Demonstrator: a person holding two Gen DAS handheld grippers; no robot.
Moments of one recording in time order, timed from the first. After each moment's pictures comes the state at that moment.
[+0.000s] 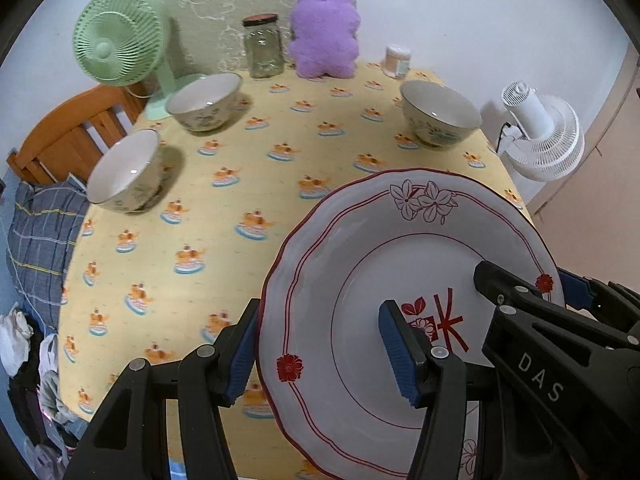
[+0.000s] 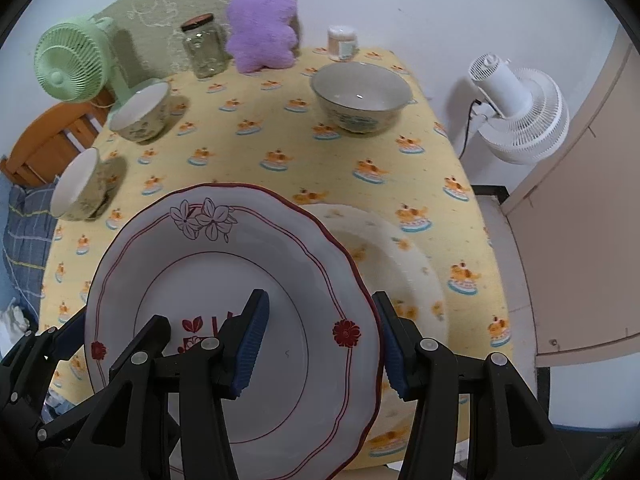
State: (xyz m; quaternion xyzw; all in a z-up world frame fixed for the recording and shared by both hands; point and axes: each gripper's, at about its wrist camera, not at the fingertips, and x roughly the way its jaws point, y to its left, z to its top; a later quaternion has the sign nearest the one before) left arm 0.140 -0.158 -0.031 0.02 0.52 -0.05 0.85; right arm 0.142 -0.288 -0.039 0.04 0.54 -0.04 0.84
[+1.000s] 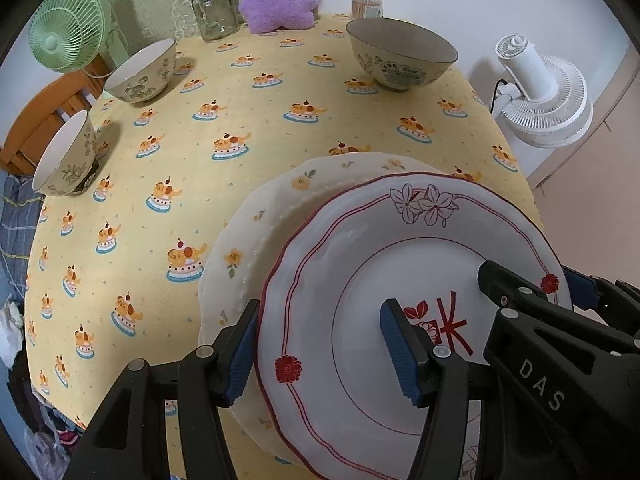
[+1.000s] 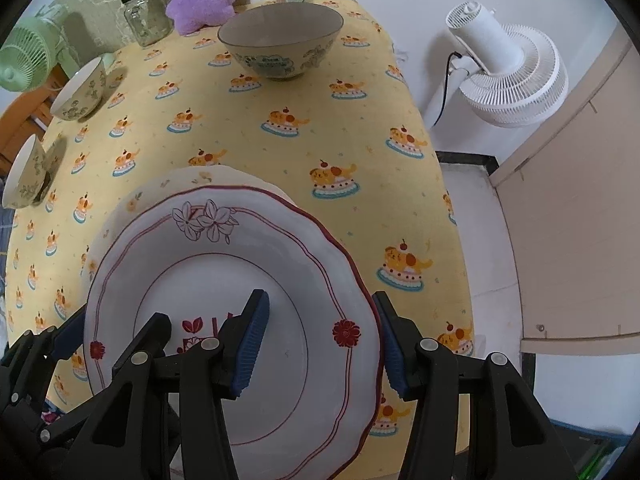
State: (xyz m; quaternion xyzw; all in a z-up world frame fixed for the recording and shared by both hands) left arm 0.156 -0.235 -0.083 0.03 0.57 -0.04 0.82; right arm 0.158 -0.363 -0.094 0.03 0.59 -0.05 0.80
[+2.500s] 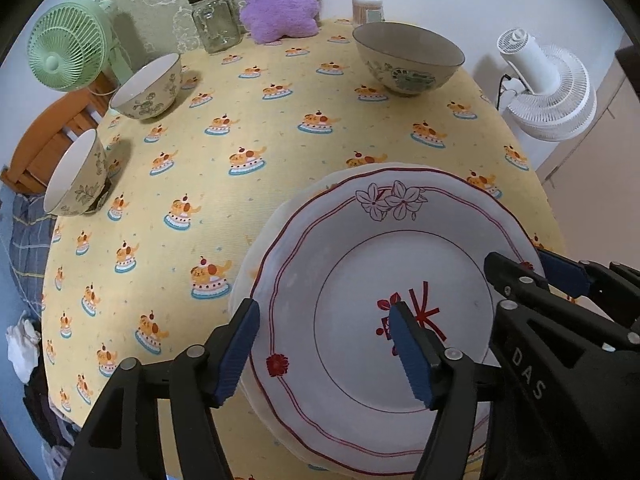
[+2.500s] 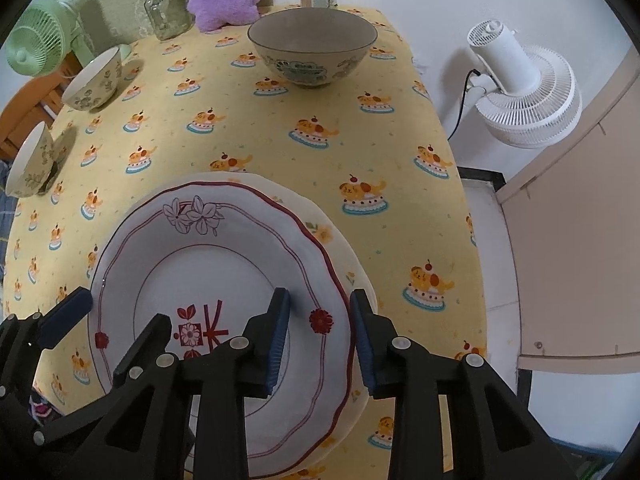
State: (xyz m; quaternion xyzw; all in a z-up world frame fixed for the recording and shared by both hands) left arm 0.161 -0.226 -0.079 0.06 0.56 -0.05 0.82; right arm 0.167 -0.344 -0.094 0.01 0.59 -0.04 0.81
